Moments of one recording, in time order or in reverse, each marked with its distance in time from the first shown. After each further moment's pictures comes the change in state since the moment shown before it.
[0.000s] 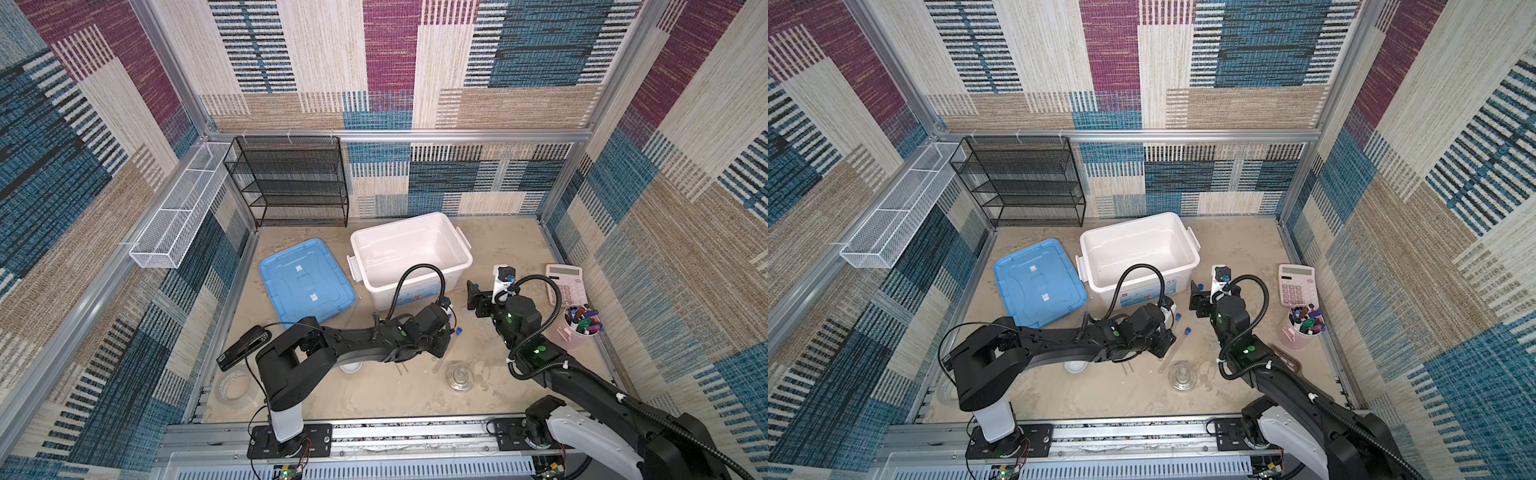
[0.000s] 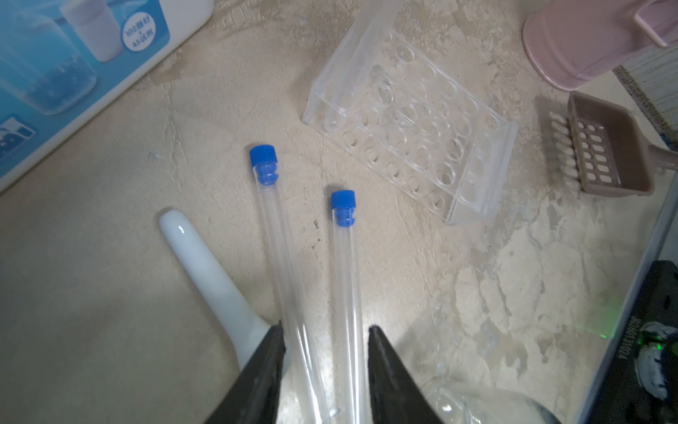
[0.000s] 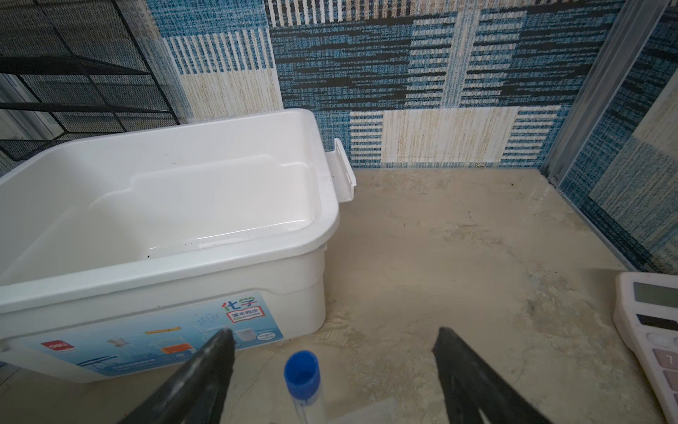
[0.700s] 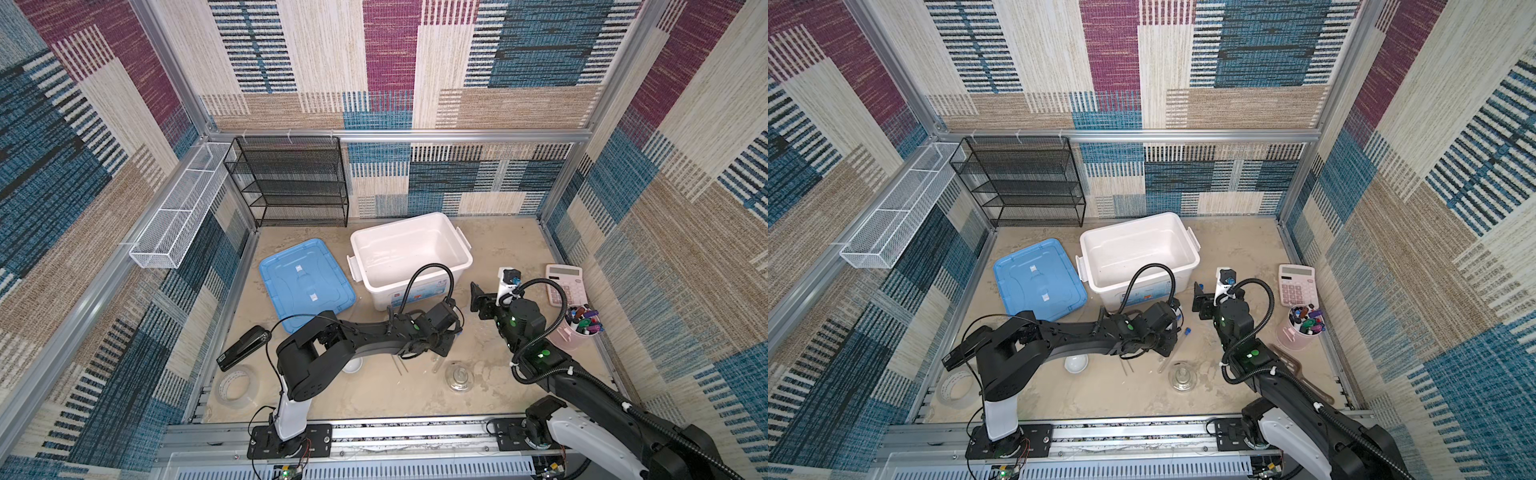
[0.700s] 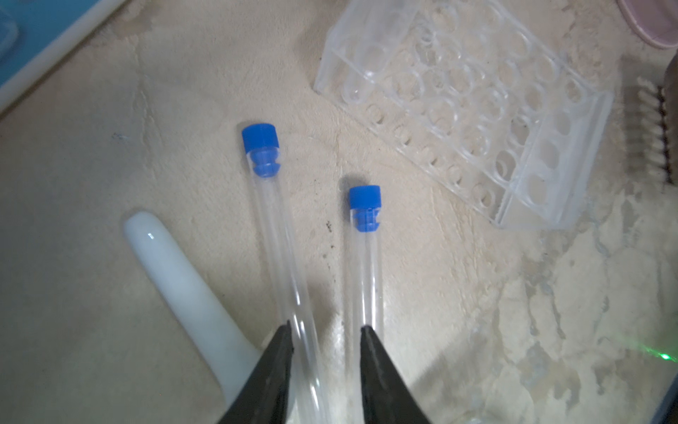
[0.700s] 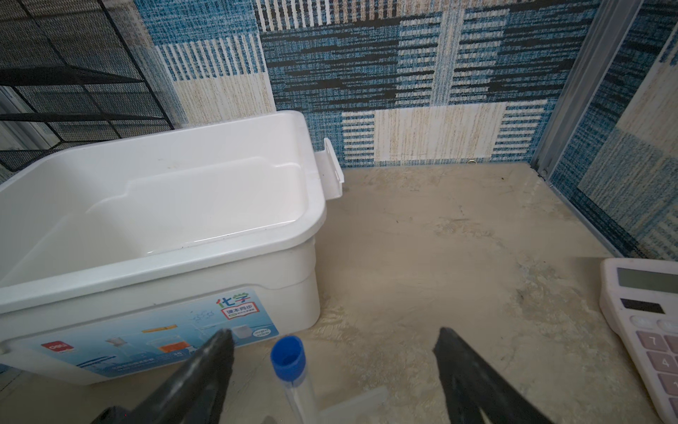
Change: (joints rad) left arm 0.000 0.121 0.135 -0.146 -0.006 -0.010; right arm -0.010 -0.048 -0.017 -0.032 0.006 0.018
